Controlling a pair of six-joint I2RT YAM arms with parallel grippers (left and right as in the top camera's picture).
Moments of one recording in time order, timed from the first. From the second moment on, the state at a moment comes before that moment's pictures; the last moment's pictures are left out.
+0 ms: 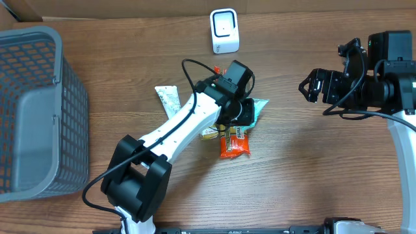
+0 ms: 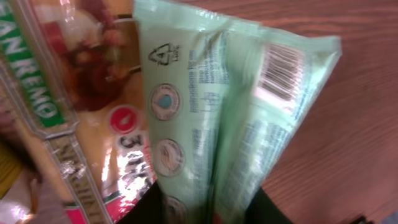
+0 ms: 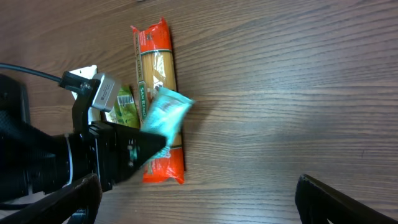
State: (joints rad) left arm -0.63 1.91 1.46 -0.75 0.29 -0.60; right arm -0.01 1.43 1.57 -1.26 -0.36 0.17
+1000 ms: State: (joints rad) left arm -0.28 1.65 1.98 -1.07 0.30 -0.47; right arm 0.12 1.57 1.18 -0.96 -0.48 0.18
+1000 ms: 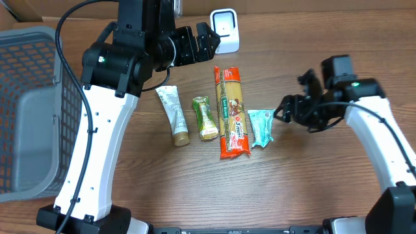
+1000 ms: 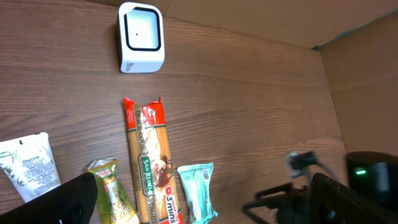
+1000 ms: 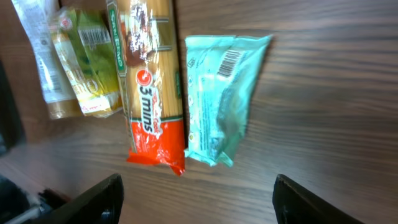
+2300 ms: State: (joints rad) left arm -0.28 1.65 1.98 -1.08 0.30 -0.47; right arm 0.20 1.83 1.15 -0.80 -0.07 0.04
